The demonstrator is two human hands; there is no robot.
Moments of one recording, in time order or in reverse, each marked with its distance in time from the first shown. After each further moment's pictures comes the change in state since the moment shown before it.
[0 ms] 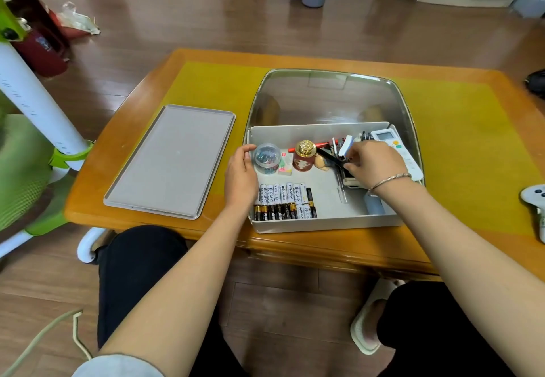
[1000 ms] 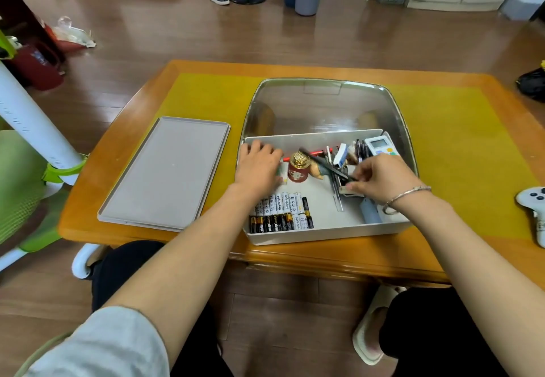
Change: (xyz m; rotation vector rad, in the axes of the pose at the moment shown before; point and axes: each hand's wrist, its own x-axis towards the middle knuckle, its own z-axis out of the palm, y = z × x) left_hand 0.042 0.023 0.029 1.112 -0.267 0.620; right_hand -0.027 0.008 -0.028 0.210 -0.127 0.029
